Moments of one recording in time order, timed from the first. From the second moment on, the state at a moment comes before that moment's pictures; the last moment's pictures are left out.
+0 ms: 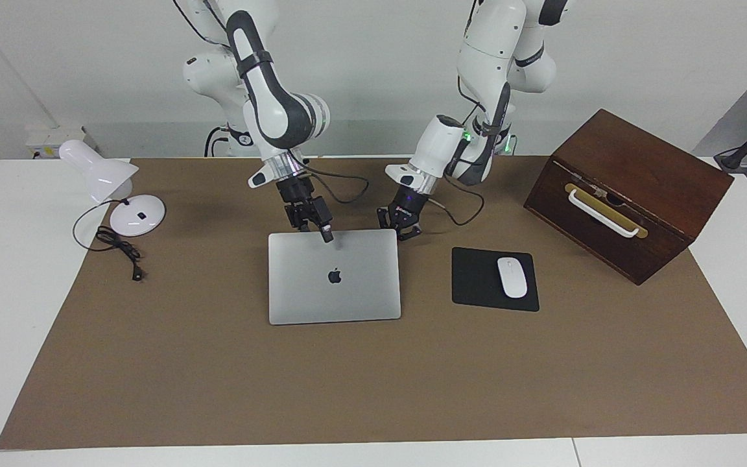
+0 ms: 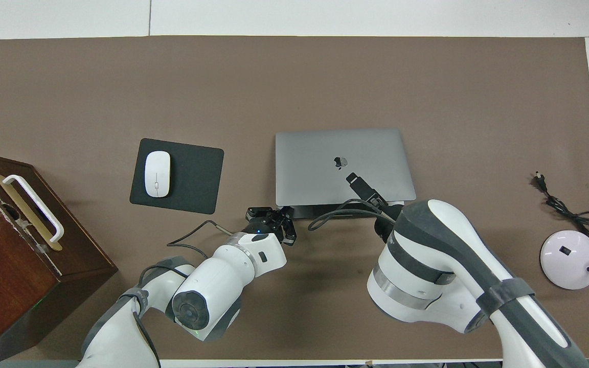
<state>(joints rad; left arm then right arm) -0.49 0.26 -0.25 -2.51 -0.06 3.49 -0.07 0.55 0.07 0.03 -2.21 2.35 3.21 -1.02</state>
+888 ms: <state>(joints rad) -0.49 0.26 -0.25 -2.51 -0.06 3.49 -0.06 0.55 0.12 0.03 -2.07 2.29 3.21 -1.02</state>
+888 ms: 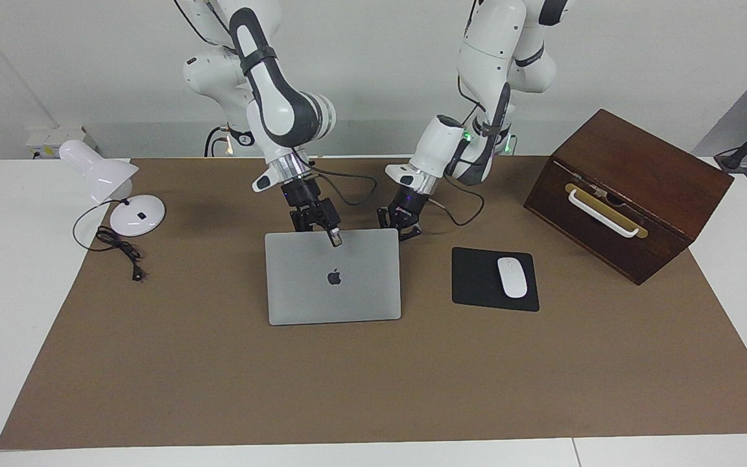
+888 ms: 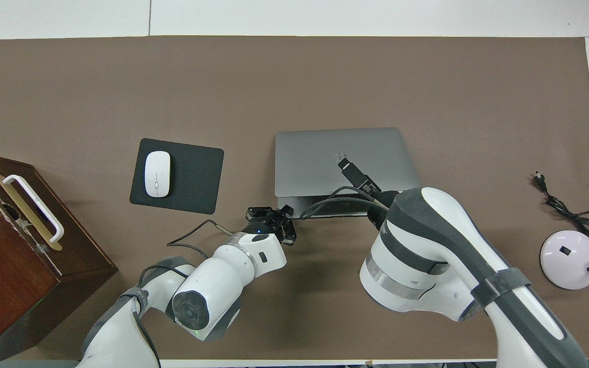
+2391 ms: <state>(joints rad) -0.49 0.26 -0.25 -2.51 -0.06 3.49 -0.06 0.42 0.30 0.03 -1.80 2.04 3.10 -1.02</state>
